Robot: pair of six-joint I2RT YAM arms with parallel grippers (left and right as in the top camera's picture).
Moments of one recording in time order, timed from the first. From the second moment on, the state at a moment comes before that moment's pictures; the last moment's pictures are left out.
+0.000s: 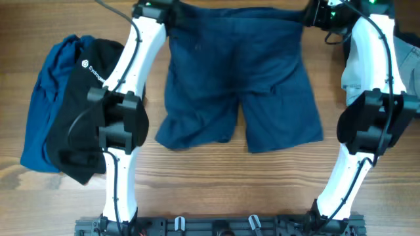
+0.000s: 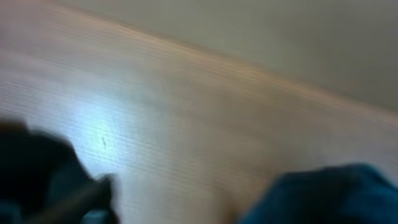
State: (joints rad) left arm -0.25 2.36 2.24 -0.76 -0.34 -0.46; right arm -0.12 2.25 2.14 -0.85 -0.27 0.08
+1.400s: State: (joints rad) left arm -0.46 2.12 2.26 -1.55 0.02 -0.33; right arm -0.13 2.05 2.14 -1.40 -0.26 0.05
